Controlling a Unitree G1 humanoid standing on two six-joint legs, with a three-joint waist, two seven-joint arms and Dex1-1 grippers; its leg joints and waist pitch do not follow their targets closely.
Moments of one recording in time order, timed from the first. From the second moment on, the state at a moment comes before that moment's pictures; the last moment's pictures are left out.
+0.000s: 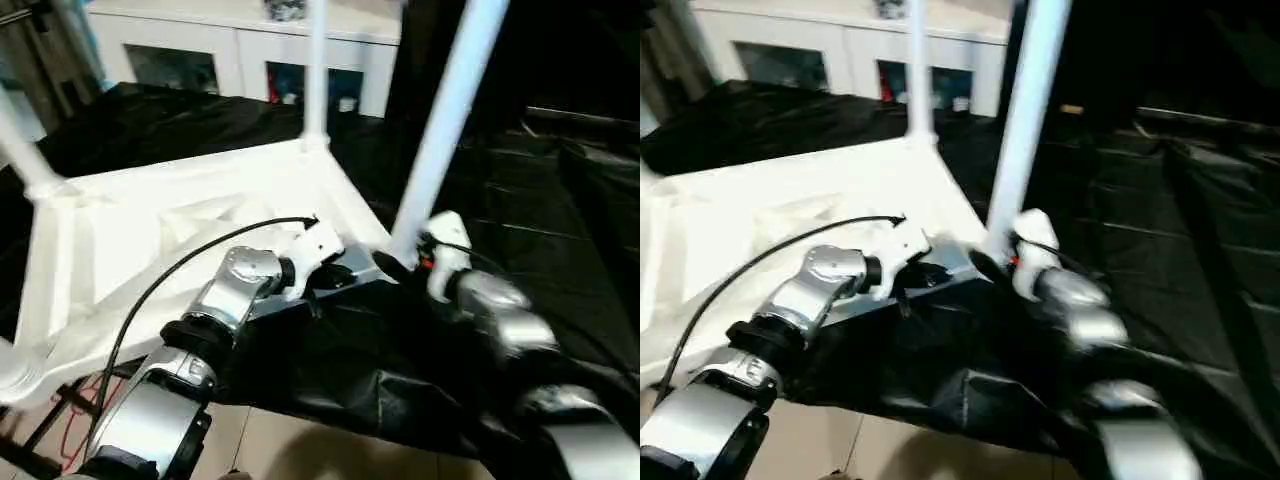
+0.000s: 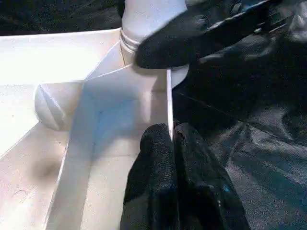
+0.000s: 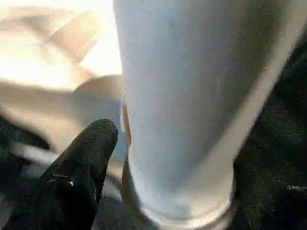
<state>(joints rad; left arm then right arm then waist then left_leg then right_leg) -0.73 0.13 -0.25 0.82 0.13 0.06 -0.91 -0.57 -0.25 -0.02 0.82 0.09 -0.01 0.74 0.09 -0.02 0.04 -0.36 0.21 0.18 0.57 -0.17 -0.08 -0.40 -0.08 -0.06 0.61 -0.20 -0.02</state>
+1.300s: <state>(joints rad) -0.68 0.29 -0.30 0.73 0.06 -0.05 -1.25 -0.47 -0.40 0.09 0.60 0.16 0.08 1.12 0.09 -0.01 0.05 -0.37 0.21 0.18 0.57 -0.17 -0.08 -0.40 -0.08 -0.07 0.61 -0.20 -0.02</state>
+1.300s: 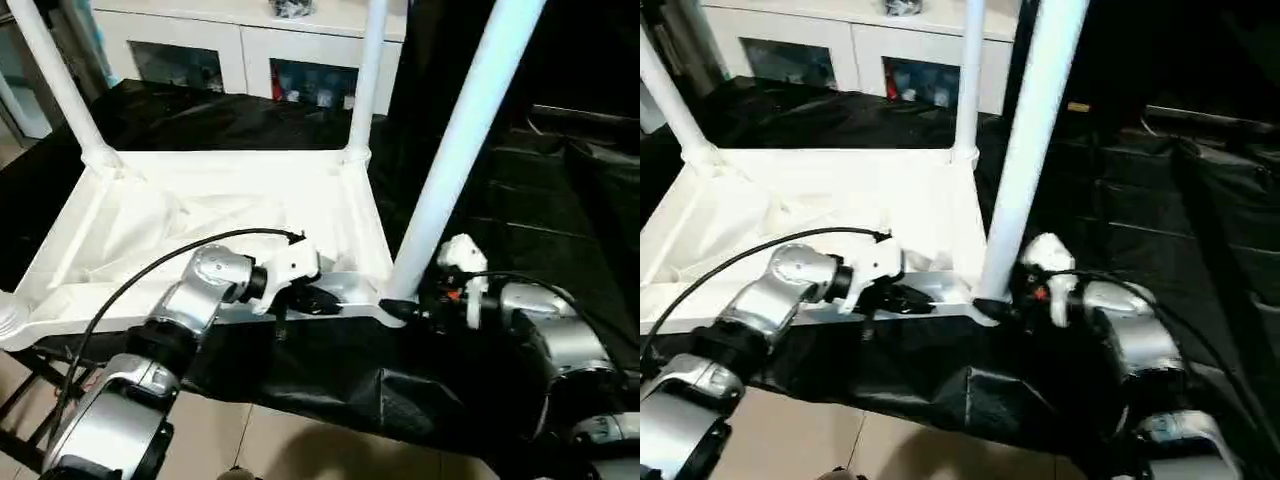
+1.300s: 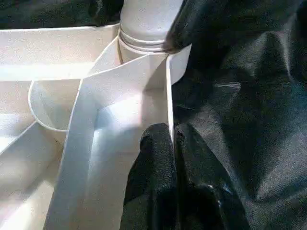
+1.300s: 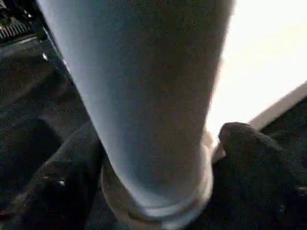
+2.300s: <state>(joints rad) -0.76 0.17 -0.27 0.85 0.11 0.05 -0.89 -0.62 -0.15 -0.02 0.83 0.14 0.08 0.53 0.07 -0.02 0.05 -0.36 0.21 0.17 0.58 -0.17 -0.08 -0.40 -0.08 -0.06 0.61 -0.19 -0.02</state>
